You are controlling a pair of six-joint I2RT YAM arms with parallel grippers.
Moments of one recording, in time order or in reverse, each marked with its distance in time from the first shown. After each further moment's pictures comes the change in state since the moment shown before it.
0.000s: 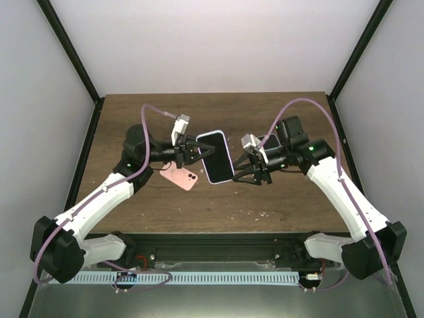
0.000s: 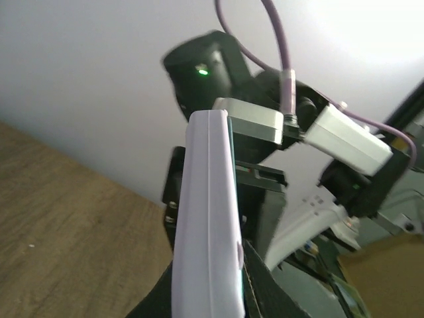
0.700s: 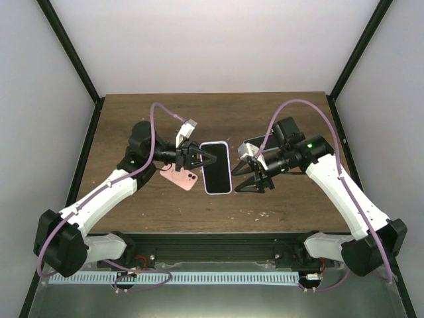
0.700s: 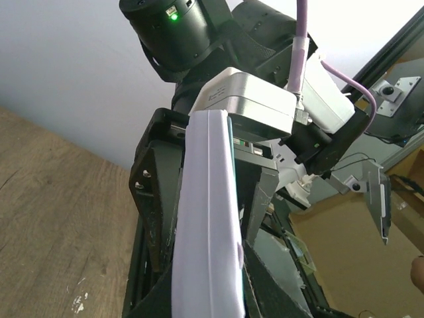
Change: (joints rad) left arm 0.001 0.054 0.046 -0.055 0.219 -0.024; right arm 0.047 0.035 0.094 -0.265 0.086 -0.282
